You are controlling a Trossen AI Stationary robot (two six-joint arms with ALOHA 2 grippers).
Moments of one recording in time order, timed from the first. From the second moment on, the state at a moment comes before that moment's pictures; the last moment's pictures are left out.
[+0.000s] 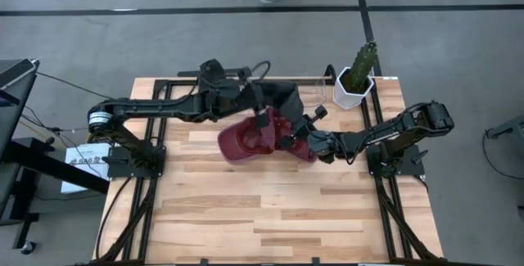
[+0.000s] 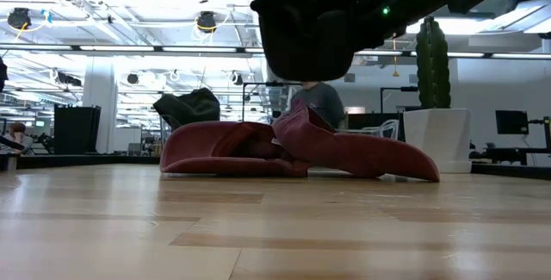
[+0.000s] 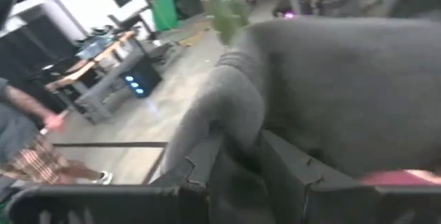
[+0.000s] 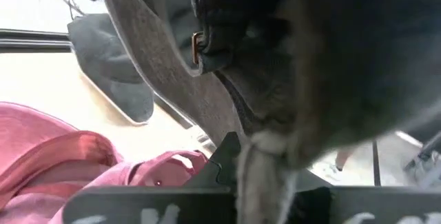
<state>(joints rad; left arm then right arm) 0.13 1.54 1.28 0.08 -0.35 0.45 0.14 1.49 0.73 0.52 1.08 -0.21</state>
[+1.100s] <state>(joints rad) 0.09 1.46 1.28 0.08 -0.31 0.55 0.14 1.49 0.73 0.48 1.11 -0.24</state>
